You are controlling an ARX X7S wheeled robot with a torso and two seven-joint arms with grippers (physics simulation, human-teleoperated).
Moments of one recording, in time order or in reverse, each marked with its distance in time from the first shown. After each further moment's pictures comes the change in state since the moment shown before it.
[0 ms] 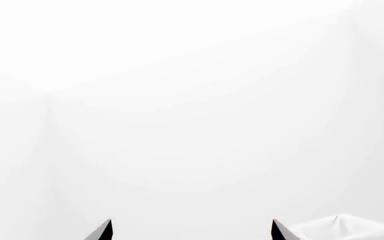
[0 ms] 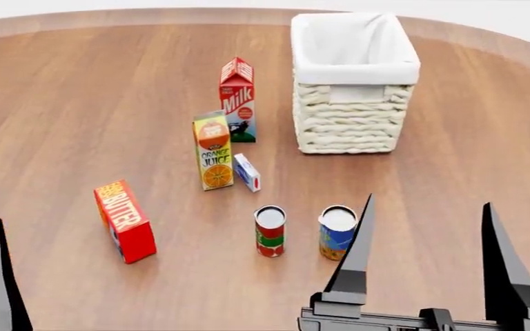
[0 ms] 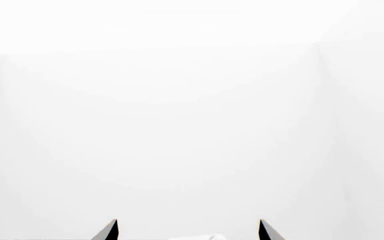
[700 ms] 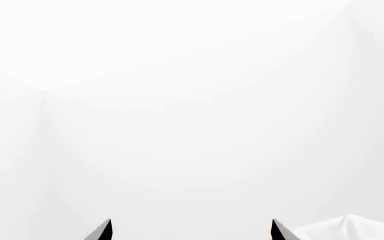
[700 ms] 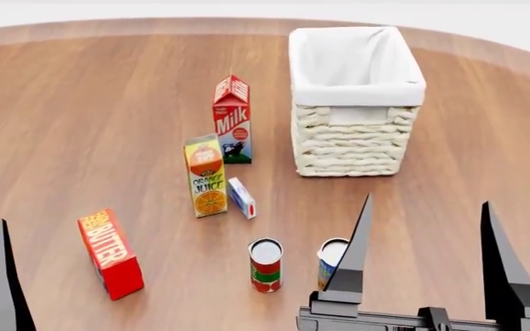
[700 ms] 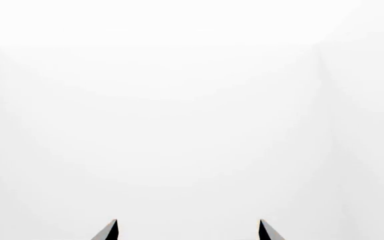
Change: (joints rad) left arm 0.000 -0.018 0.016 -0.007 -0.005 -0.001 -0.022; right arm 0.006 0.026 -0.027 0.007 -0.020 -0.004 0.037
